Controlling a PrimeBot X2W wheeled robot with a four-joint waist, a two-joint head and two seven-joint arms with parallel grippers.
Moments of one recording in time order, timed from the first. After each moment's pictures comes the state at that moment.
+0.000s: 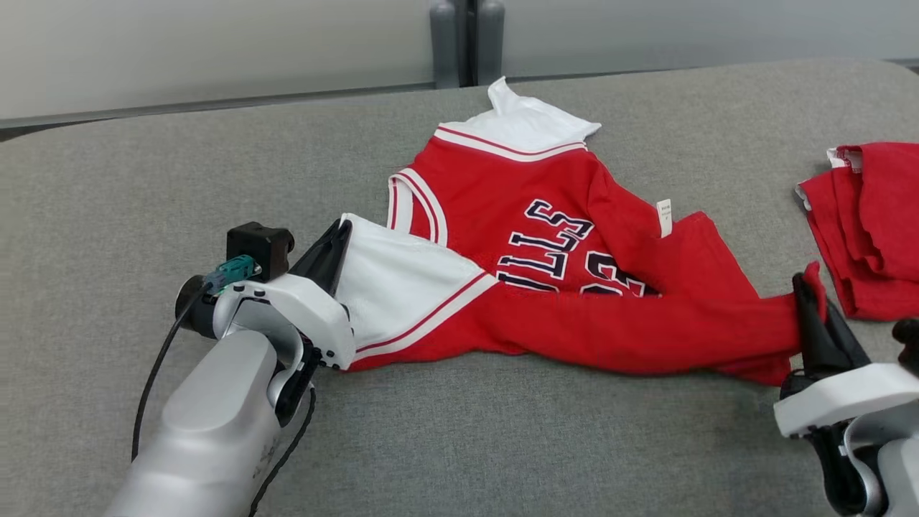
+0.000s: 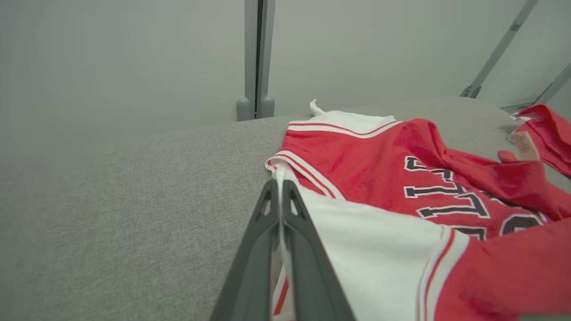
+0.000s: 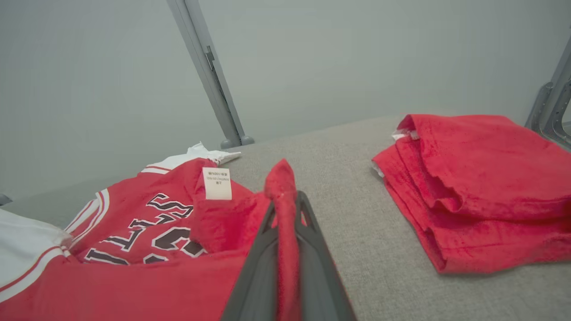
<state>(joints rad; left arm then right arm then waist) -0.74 0.11 -0.61 0.98 -0.61 -0.13 -0.25 -0.17 -0.20 0.04 0.26 0.43 0.13 -0.06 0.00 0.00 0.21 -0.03</state>
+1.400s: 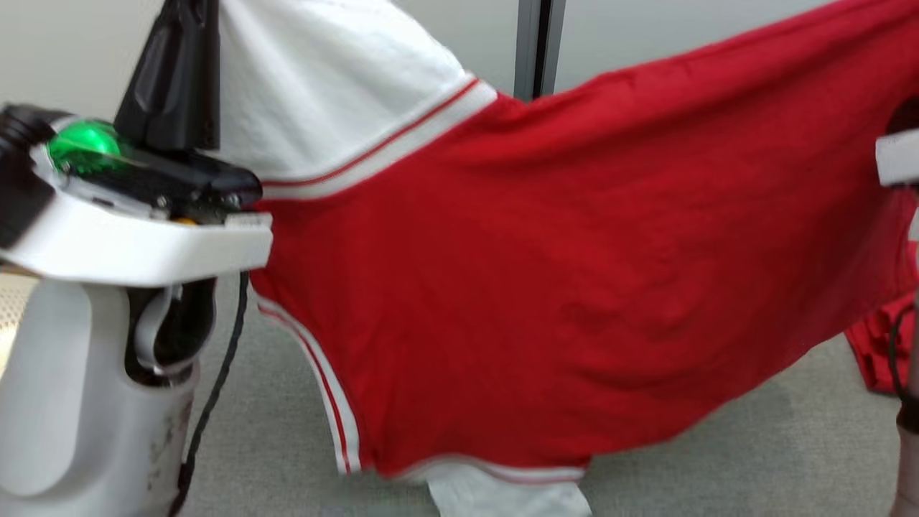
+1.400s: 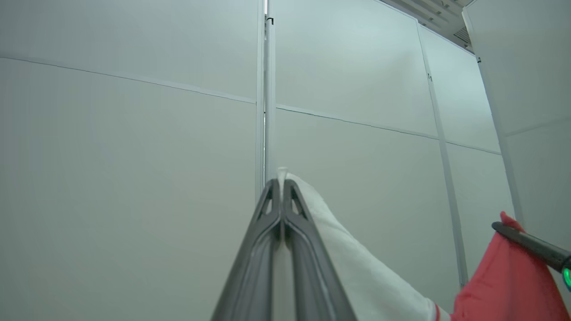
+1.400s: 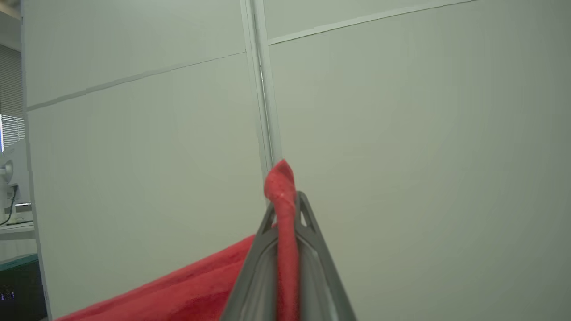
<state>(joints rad) -0.56 0.20 -0.17 -0.18 -0.52 -0.06 -0.09 -0.65 -0.15 -0.12 -0.02 0.31 0.13 0.21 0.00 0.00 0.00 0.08</state>
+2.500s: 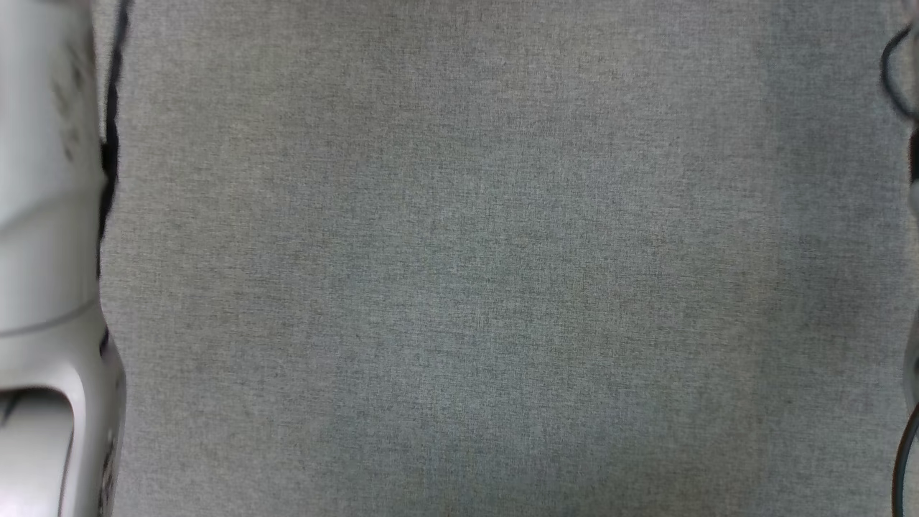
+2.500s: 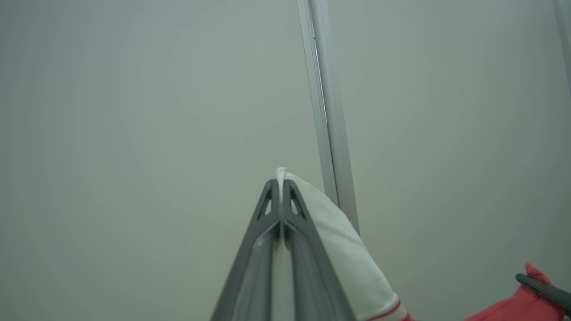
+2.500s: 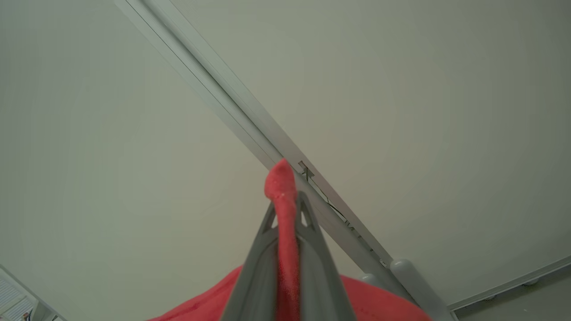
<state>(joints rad) -1.36 0.13 -0.14 0.32 -0.33 -0.13 -0.26 -1.40 -0.16 0.10 0.74 0.78 0.13 -0.26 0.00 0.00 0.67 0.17</state>
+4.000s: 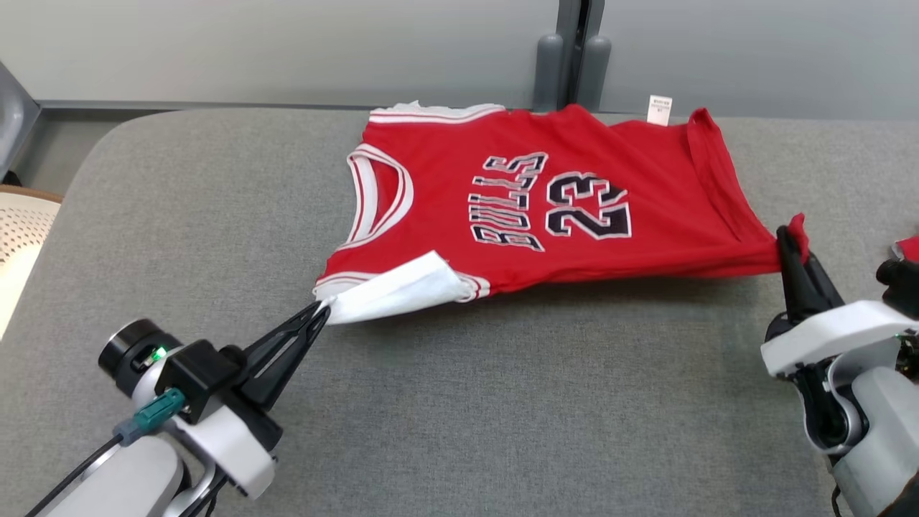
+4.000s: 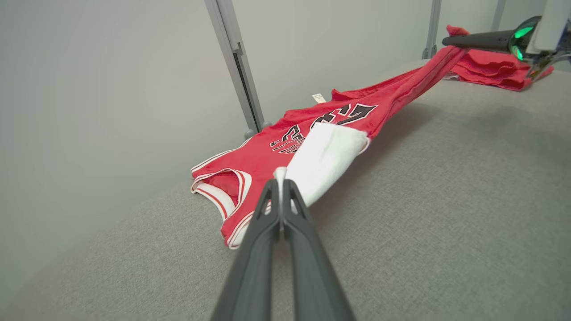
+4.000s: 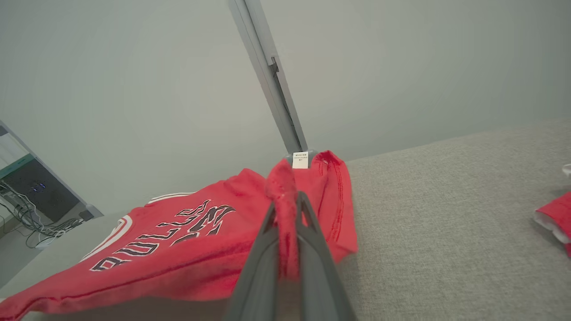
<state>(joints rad) -0.38 0.58 -0.71 0.17 -0.47 -0.13 -0.26 -0.50 -0.36 0.39 0.67 0.80 0.13 -0.26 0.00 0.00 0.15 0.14</state>
